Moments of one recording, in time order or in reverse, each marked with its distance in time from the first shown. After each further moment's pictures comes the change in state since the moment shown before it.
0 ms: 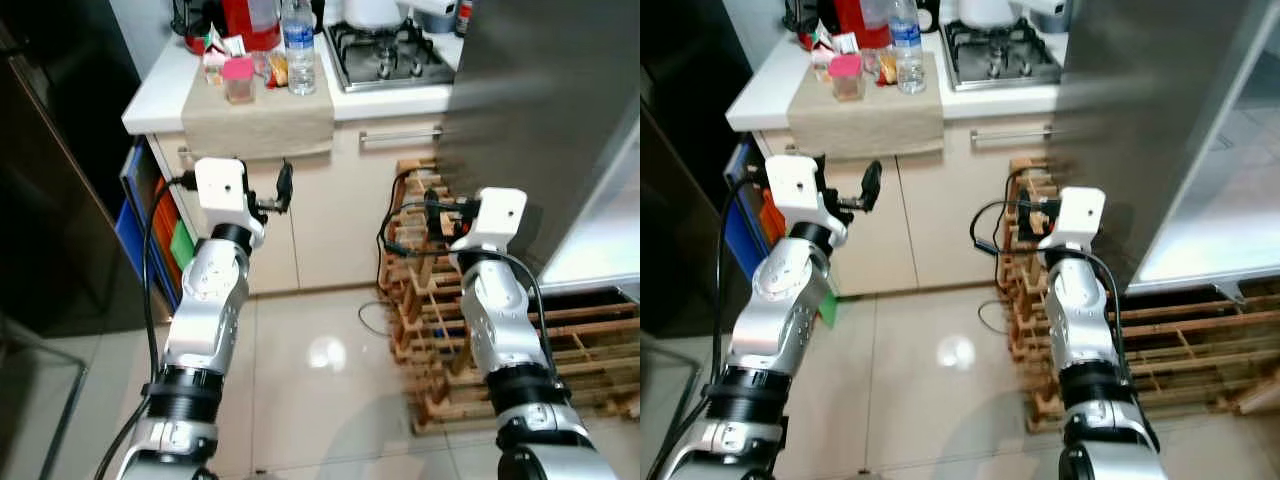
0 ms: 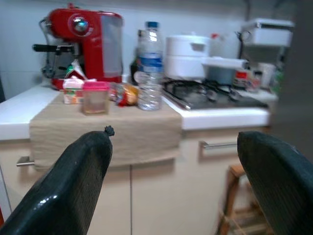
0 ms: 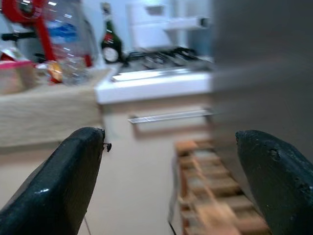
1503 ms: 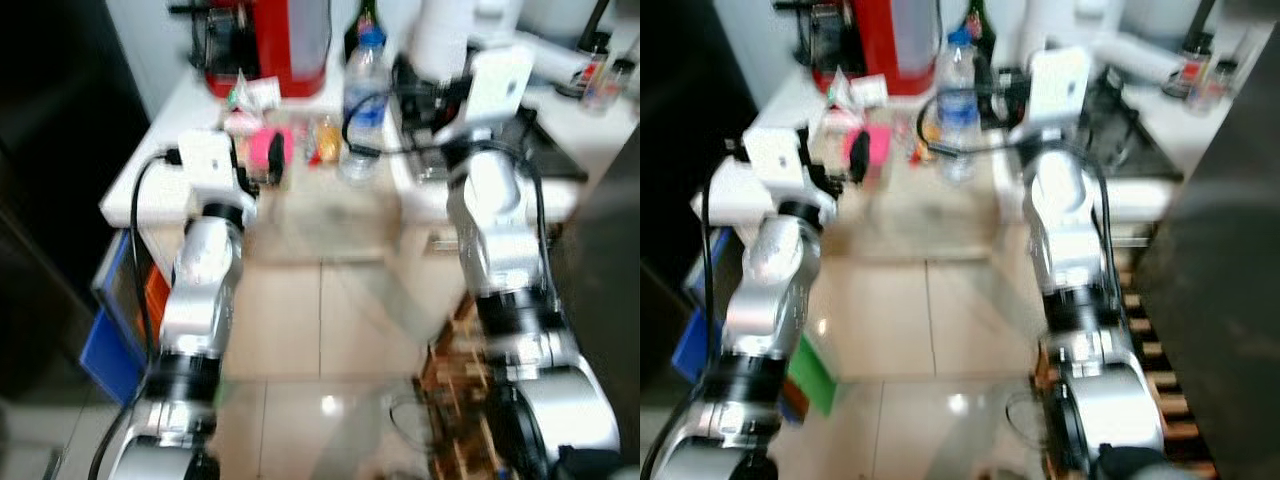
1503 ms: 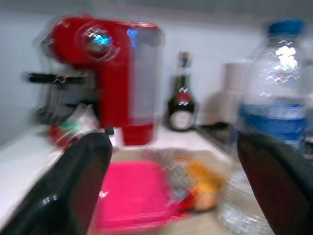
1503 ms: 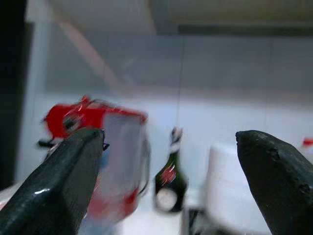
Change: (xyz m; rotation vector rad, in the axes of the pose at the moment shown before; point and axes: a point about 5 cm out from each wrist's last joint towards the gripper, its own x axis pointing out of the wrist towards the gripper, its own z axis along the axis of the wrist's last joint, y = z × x) left arm 0.013 -0.007 0.023 0.002 -0.109 -0.023; right arm 0.050 0.059 0.157 -0.123 -0.457 0.224
